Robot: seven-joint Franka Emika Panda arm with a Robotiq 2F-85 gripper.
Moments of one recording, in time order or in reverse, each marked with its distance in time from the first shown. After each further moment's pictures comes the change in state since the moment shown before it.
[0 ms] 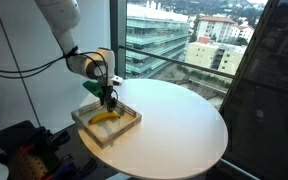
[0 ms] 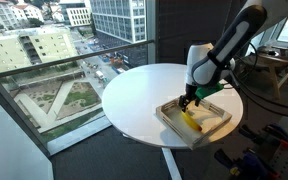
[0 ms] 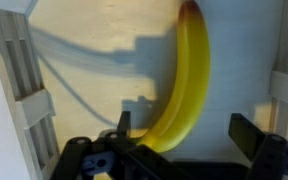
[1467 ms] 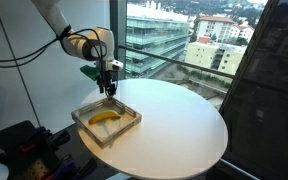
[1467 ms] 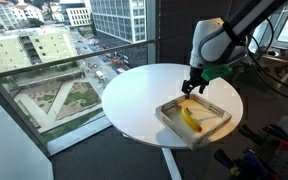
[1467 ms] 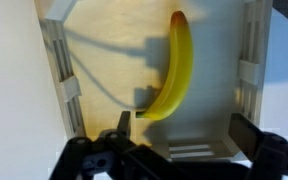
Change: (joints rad) arm -0.009 -0.230 -0.005 -0.055 -0.001 -0.152 0.001
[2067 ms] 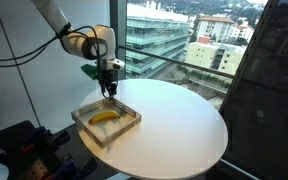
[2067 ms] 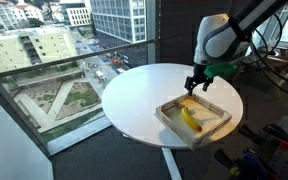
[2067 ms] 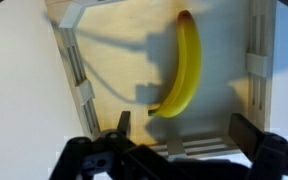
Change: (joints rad) arm -0.016 -0.039 -0.015 -0.025 -0.006 -0.005 0.043
